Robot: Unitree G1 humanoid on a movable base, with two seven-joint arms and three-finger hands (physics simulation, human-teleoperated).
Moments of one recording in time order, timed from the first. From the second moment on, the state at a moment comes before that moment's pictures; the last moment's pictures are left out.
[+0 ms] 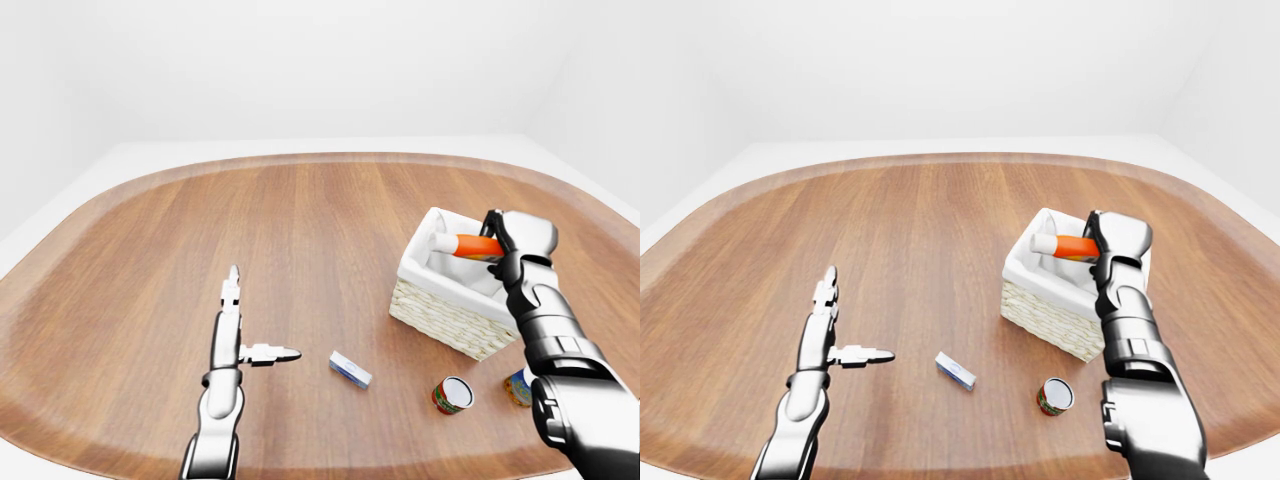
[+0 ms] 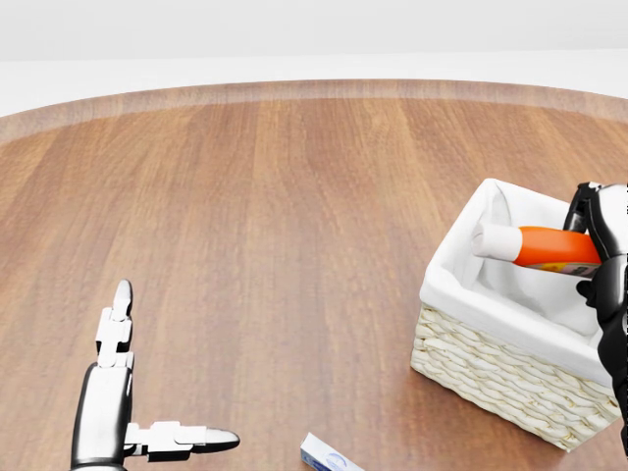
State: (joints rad) left arm 0.12 0.02 0.01 -0.01 0.26 -0.09 0.09; right arm -0.70 -0.53 -0.11 0.90 -1.09 0.09 -0.25
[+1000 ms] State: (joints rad) left arm 0.12 0.02 0.01 -0.01 0.26 -0.09 0.09; right arm -0.79 -0.52 -0.04 1.14 -1.01 0.09 -0.41
